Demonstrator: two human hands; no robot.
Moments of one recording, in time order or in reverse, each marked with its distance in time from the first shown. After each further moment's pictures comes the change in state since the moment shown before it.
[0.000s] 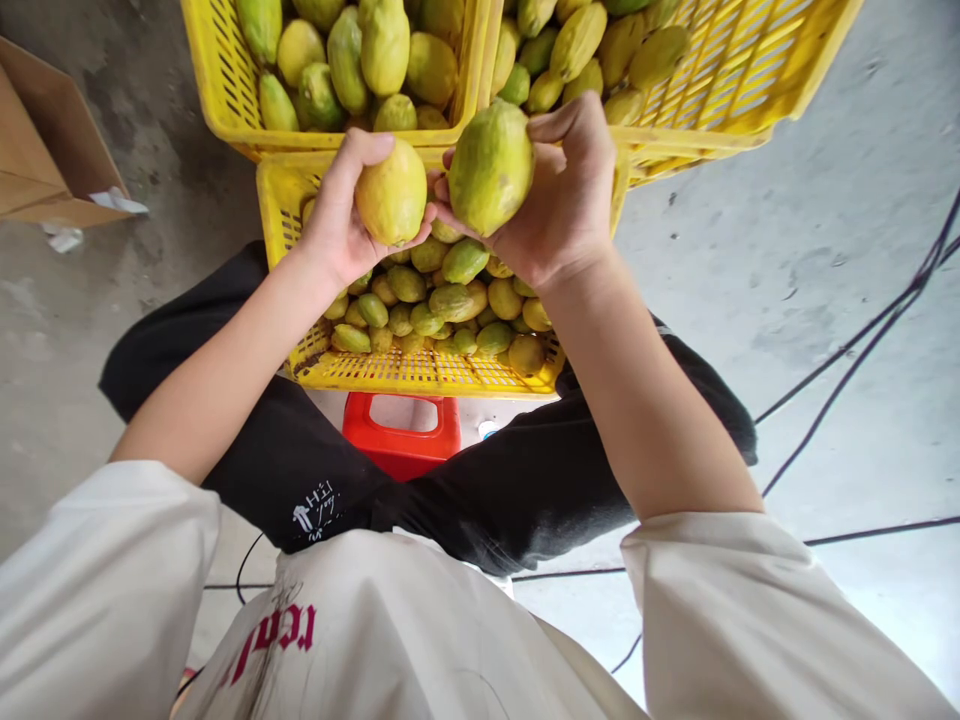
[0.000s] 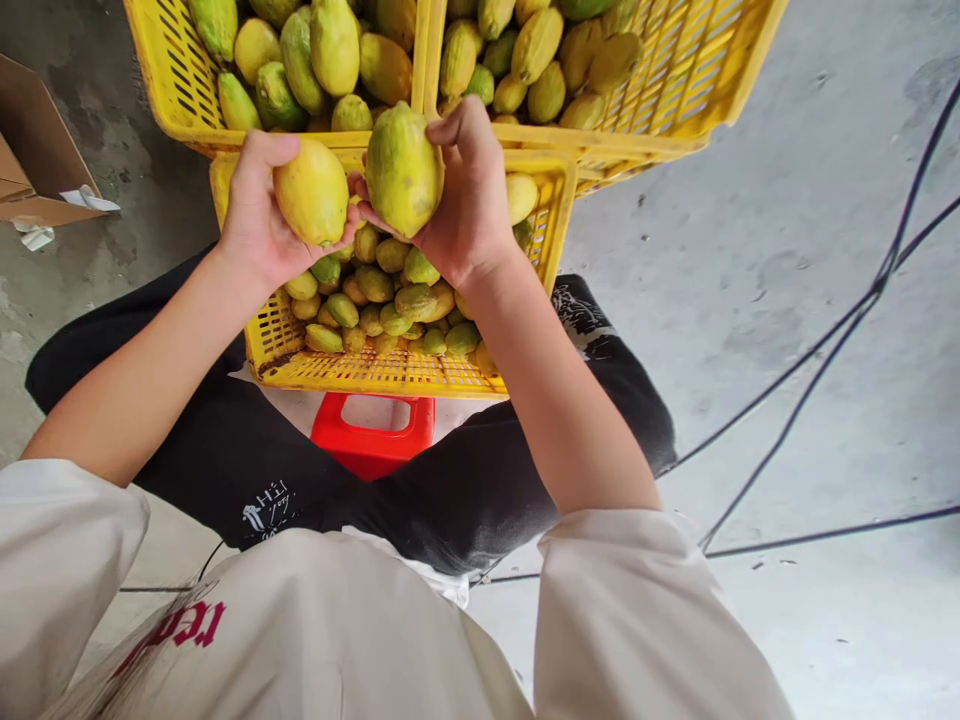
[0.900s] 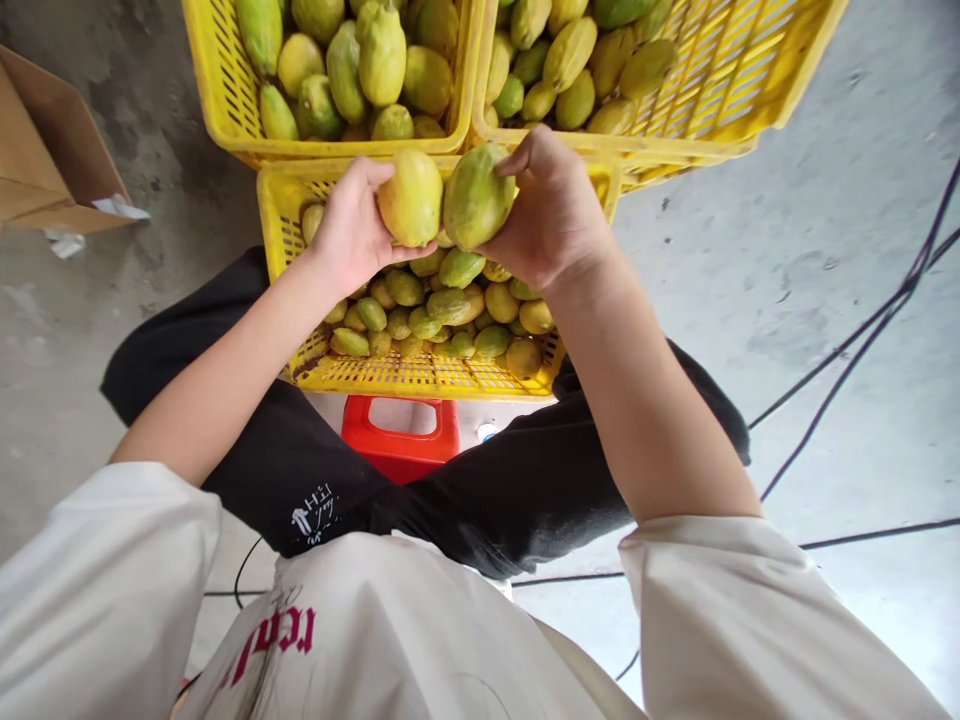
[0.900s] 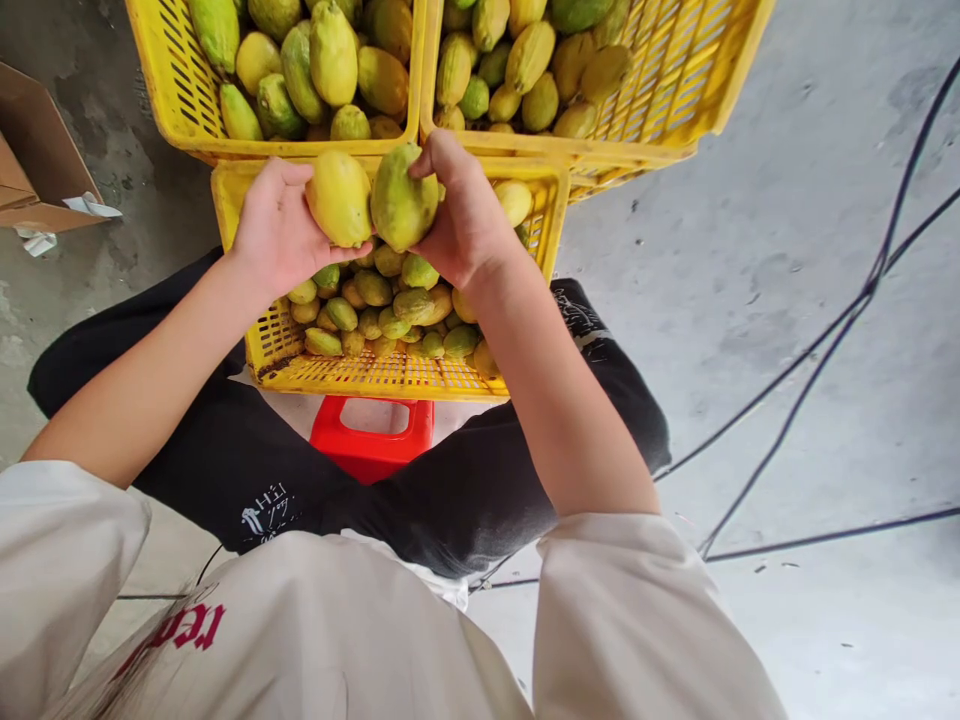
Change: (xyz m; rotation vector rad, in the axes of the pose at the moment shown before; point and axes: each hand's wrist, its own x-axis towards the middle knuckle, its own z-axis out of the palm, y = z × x) left_hand 0.000 -0.006 0.002 0.071 0.003 -0.017; right_hand 0.001 -0.008 0.003 -0.132 0.136 0.127
